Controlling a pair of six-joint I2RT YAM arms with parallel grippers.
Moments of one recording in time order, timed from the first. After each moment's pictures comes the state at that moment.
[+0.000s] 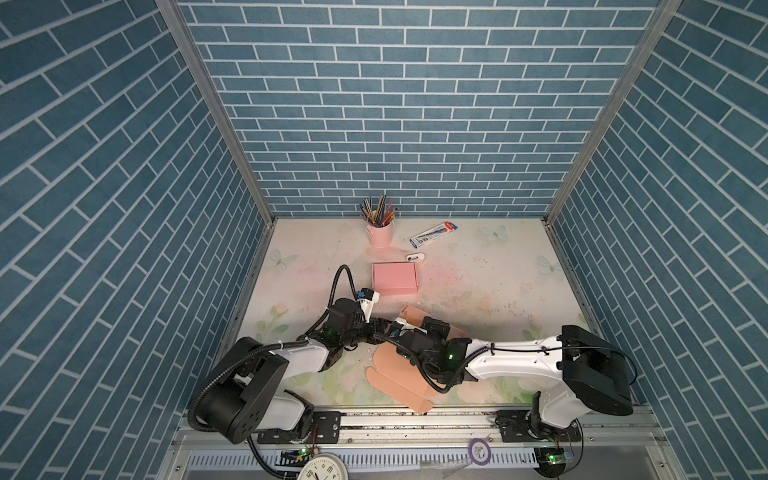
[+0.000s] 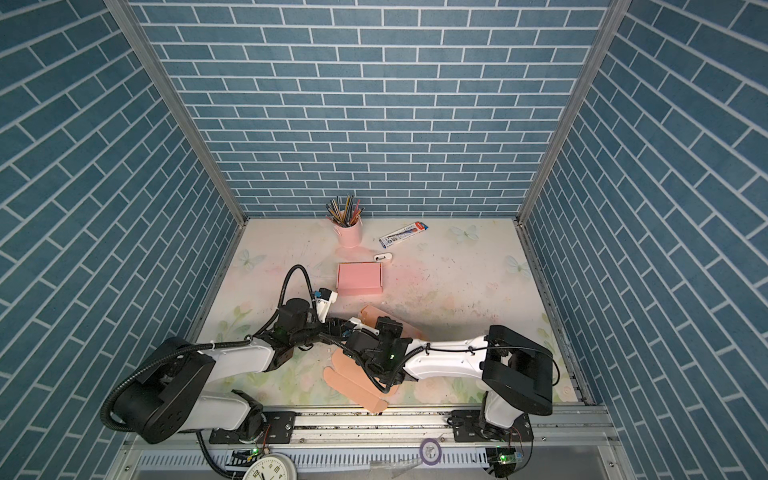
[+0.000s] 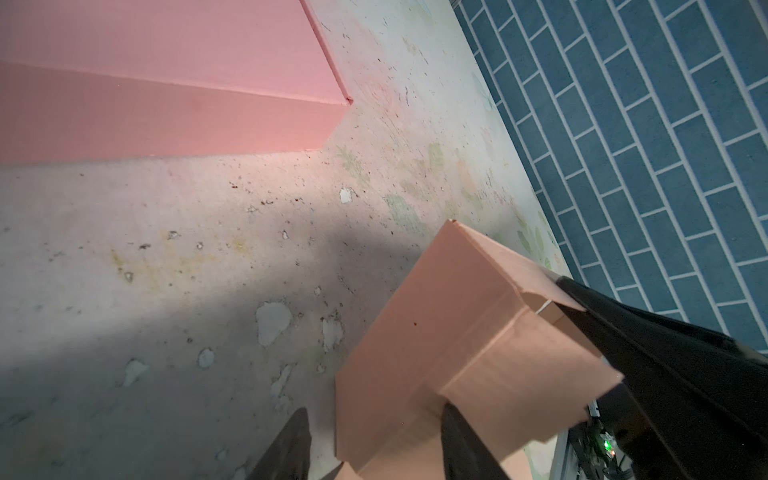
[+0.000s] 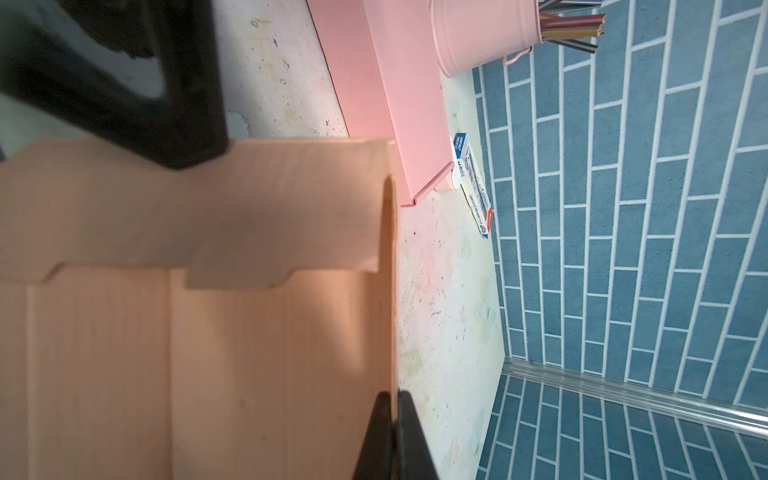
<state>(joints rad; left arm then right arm) -0.52 1.37 0.32 0.50 0.51 -0.54 1.31 1.58 0.85 -0.24 0.93 -0.40</state>
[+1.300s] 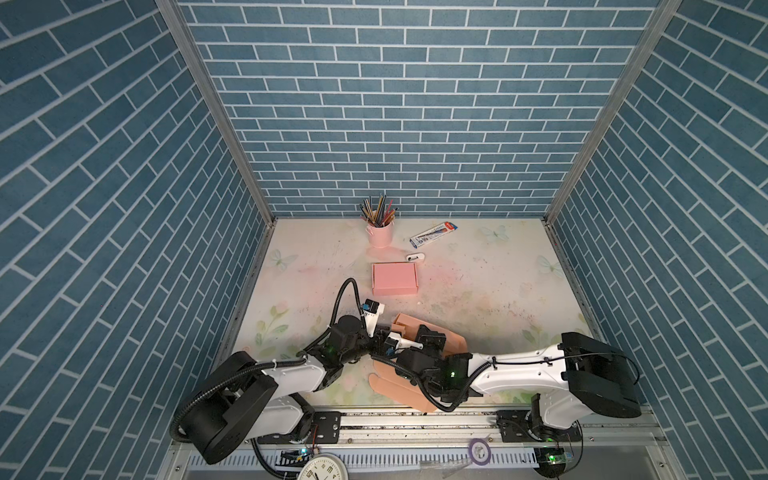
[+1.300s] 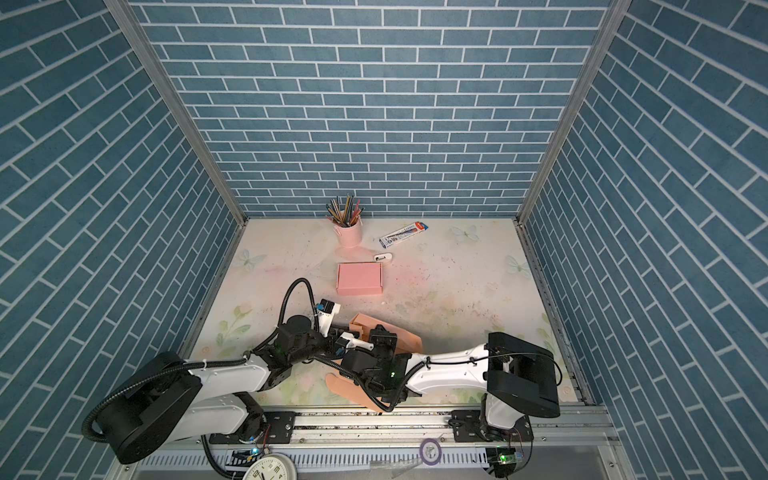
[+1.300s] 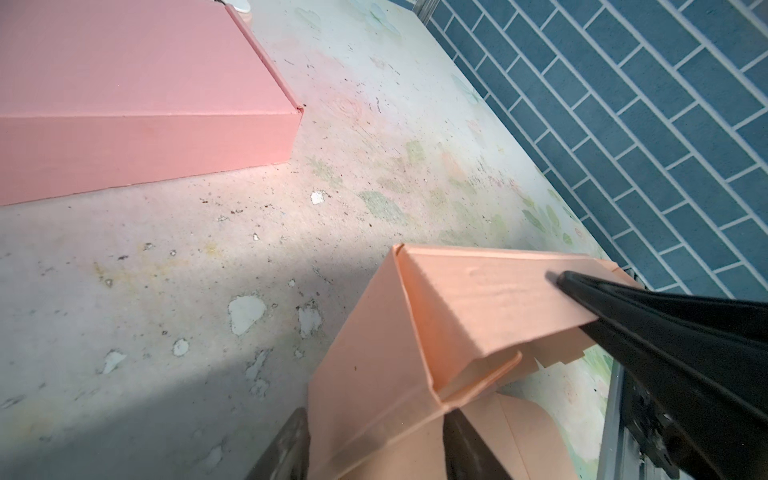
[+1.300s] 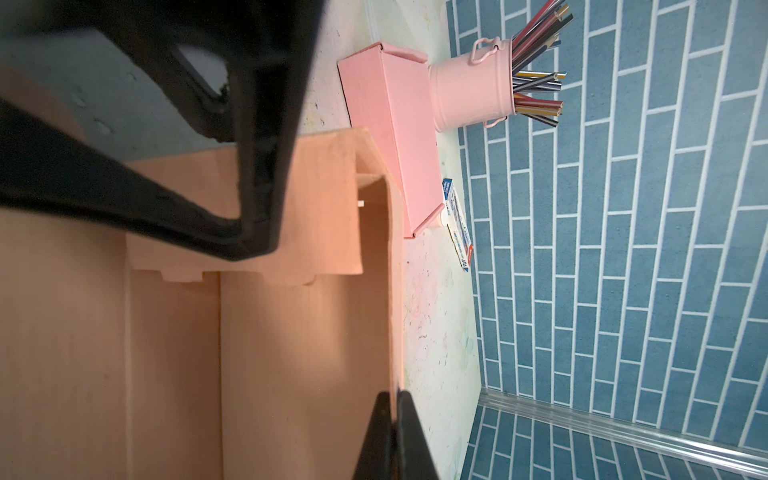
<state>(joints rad) -0.67 1.28 0.20 0.63 0.29 -0.46 1.43 1.57 0.80 -0.16 0.99 -0.46</state>
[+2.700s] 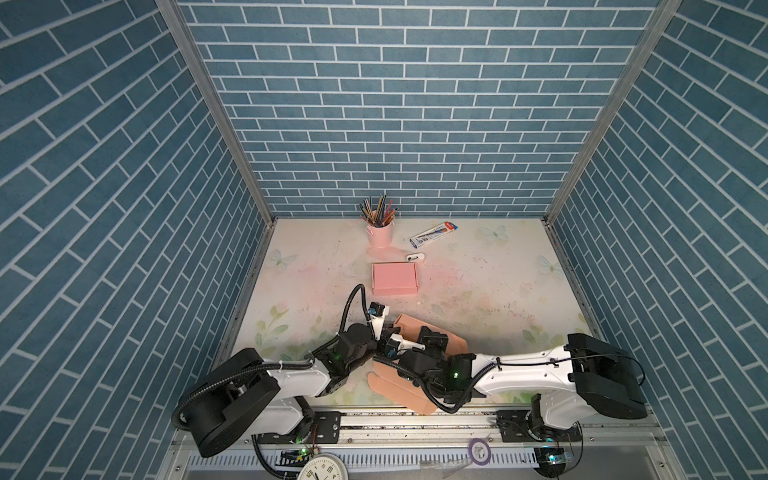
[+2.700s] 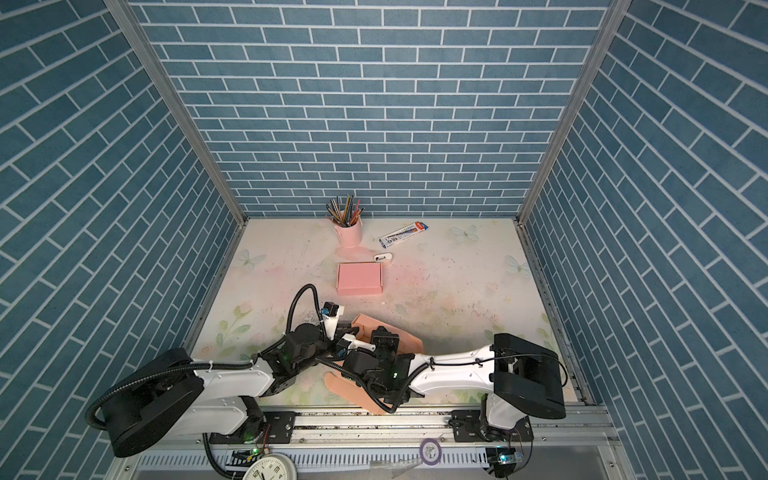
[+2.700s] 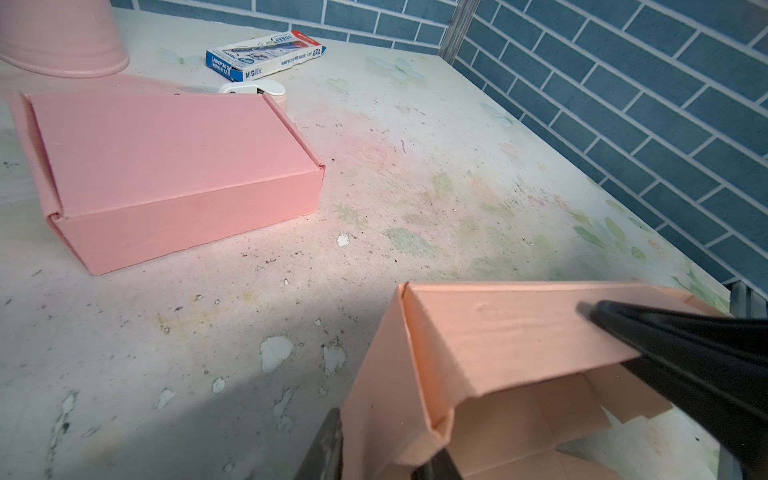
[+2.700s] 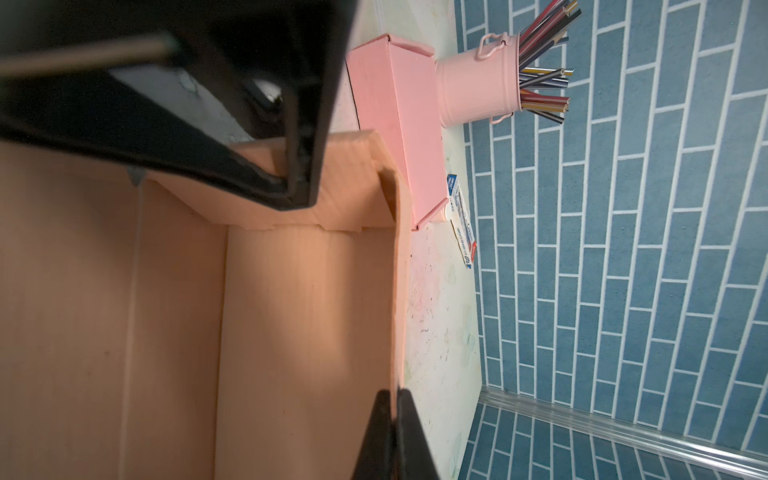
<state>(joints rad) -0.83 1.30 0.20 0.70 -0.02 -0.38 1.43 1.53 0.80 -0.21 0.97 -0.45</state>
